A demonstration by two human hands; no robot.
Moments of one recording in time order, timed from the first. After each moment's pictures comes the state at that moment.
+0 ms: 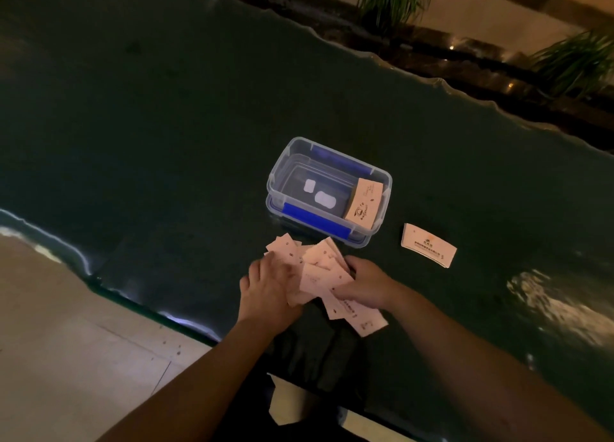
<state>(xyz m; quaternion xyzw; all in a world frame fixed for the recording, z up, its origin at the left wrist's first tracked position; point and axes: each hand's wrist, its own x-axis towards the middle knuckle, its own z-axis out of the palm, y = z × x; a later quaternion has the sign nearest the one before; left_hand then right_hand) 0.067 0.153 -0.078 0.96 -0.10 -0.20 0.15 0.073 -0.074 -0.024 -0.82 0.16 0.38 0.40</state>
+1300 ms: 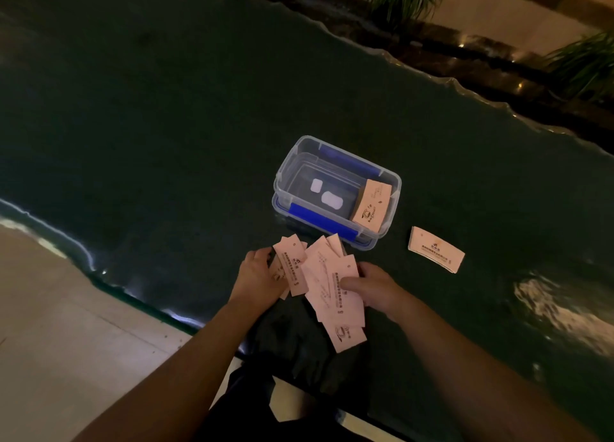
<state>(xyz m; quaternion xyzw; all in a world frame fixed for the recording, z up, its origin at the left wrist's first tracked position) 0.106 0.176 -0.084 0.90 0.07 -0.24 0.37 0.075 -0.074 -0.047 -0.78 0.27 0.36 0.45</state>
